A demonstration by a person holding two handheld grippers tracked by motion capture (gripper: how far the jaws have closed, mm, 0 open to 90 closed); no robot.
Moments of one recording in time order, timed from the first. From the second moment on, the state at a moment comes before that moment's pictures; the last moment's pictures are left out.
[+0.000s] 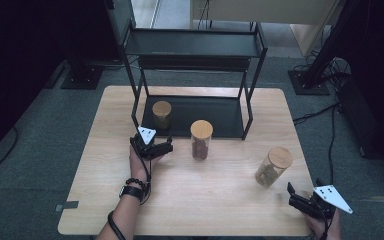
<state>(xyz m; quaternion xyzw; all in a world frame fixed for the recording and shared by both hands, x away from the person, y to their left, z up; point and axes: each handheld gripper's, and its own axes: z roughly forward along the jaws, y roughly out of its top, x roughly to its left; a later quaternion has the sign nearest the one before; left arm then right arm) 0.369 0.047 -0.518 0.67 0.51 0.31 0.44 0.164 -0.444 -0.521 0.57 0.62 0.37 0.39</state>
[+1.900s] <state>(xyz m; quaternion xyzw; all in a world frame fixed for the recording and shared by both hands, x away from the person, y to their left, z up) 0.304 0.079 -0.518 0.67 0.50 0.30 0.46 0.164 -0.442 -0.522 0.57 0.62 0.36 0.40</state>
